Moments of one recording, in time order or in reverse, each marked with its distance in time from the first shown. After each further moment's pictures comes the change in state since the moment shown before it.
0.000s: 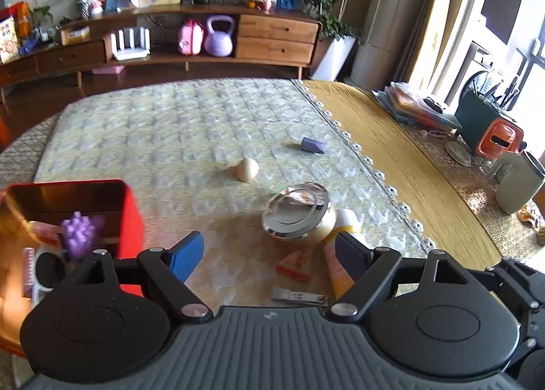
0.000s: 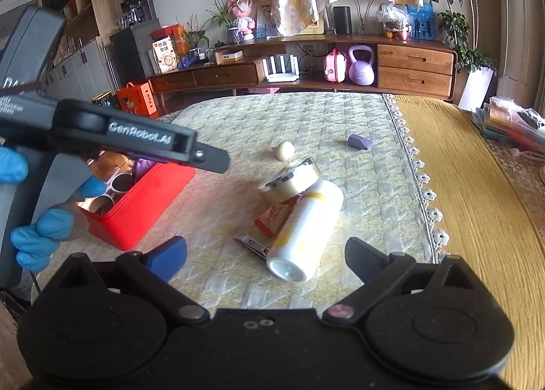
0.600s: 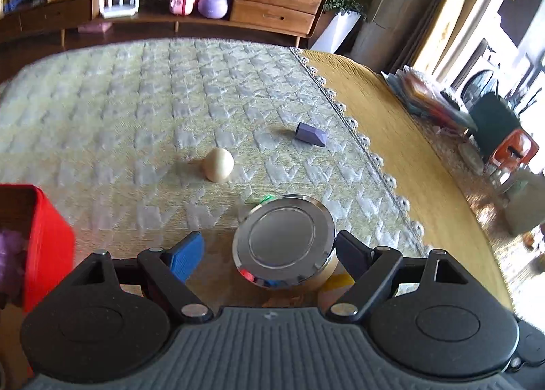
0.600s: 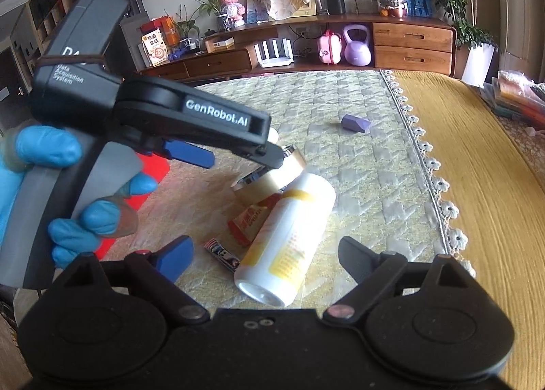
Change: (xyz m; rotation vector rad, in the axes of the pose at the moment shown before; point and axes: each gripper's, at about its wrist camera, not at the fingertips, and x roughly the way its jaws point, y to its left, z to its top) left arm 0.095 0.004 0.027 -0.111 0.116 -0.067; right arm 0.049 -0.026 0.007 0.052 0.050 0.014
